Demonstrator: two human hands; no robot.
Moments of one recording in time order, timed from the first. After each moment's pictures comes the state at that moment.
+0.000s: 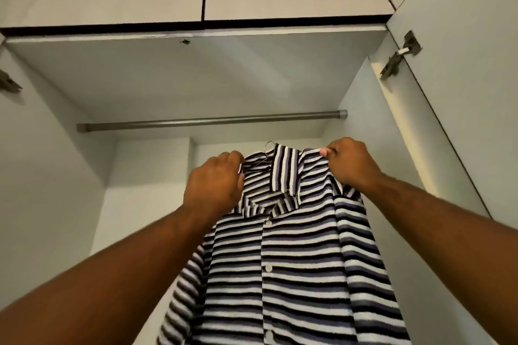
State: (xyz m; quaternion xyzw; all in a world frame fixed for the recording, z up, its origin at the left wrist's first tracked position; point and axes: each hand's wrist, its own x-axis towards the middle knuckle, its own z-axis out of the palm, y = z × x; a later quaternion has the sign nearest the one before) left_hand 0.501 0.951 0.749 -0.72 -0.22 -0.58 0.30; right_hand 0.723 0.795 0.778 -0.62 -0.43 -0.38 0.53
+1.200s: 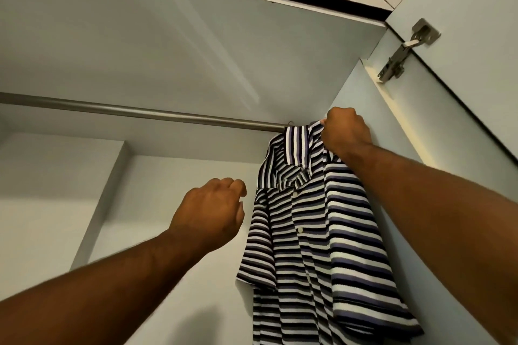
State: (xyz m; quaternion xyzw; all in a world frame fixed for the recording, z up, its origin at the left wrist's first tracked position) left_hand 0.693 1.050 0.789 -0.72 -0.11 -0.61 0.32; right_hand 0.856 0.845 0.915 -0.63 -0.25 -0.61 0.41
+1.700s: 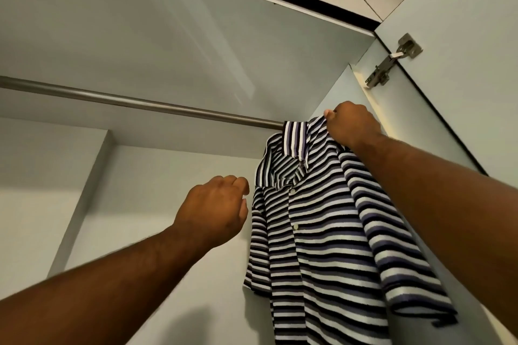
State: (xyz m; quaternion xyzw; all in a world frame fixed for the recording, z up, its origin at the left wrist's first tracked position) left_hand 0.688 1.044 0.780 -0.73 -0.06 -0.61 0.29; right_hand 0.832 0.808 0.902 -0.67 -0.22 -0.57 0.43
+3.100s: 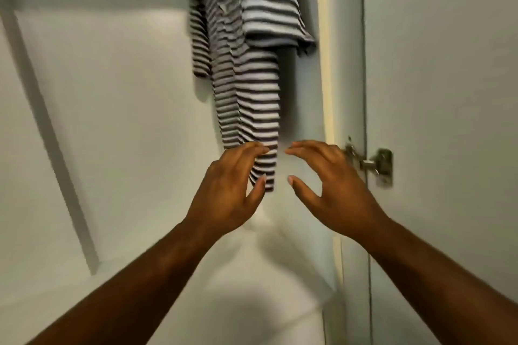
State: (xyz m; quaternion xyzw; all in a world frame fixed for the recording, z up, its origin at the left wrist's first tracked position) left_hand 0.675 0.887 0.438 -0.89 0.04 -0.45 0.00; right_hand 0.774 0.690 0.423 -0.72 -0.48 -0.33 0.36
